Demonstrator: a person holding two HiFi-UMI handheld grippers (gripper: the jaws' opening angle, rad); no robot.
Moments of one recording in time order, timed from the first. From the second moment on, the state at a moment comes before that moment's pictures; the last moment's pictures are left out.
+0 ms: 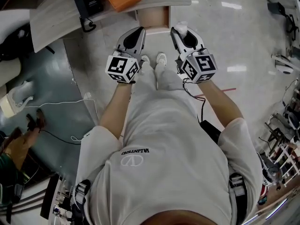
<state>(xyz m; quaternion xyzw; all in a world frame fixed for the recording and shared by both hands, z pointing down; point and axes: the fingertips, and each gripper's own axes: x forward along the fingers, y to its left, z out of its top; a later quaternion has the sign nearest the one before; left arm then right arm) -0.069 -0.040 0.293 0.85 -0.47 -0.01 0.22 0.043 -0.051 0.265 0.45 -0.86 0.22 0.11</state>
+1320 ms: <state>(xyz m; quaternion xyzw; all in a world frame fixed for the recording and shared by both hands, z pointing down) -0.028 -0.093 0.513 0.81 -0.51 0.06 0.30 0.035 -0.091 0.509 0.43 -0.83 0.33 0.16</state>
